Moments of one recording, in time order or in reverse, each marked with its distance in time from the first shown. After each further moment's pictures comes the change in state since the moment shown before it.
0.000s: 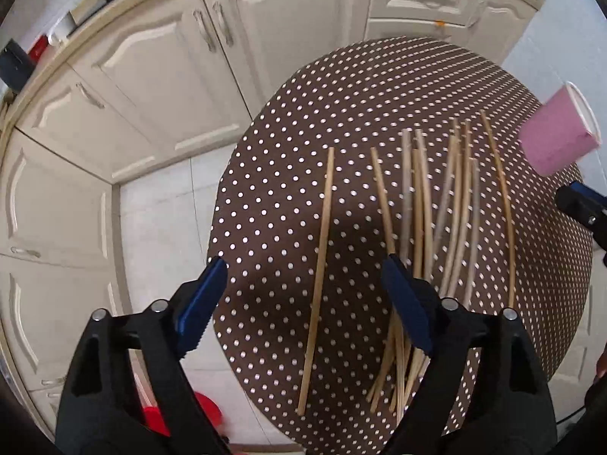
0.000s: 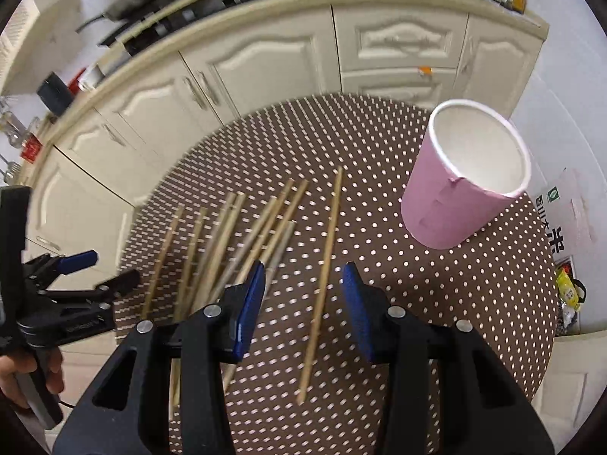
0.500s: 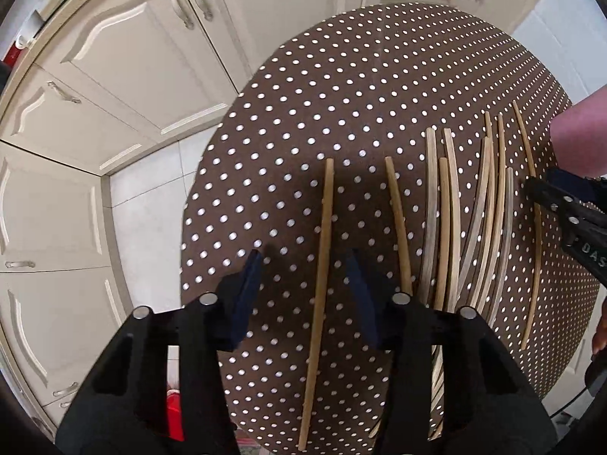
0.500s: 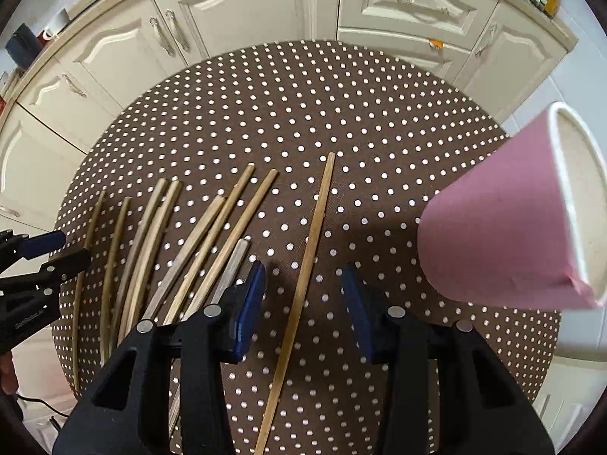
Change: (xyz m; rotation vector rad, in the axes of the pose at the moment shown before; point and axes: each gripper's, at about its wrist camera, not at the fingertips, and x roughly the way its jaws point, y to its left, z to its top) left arm 0.050 -0.008 0.038 0.045 0.125 -0.013; right arm 0.084 -0.007 0.030 -0.080 0.172 -0.110
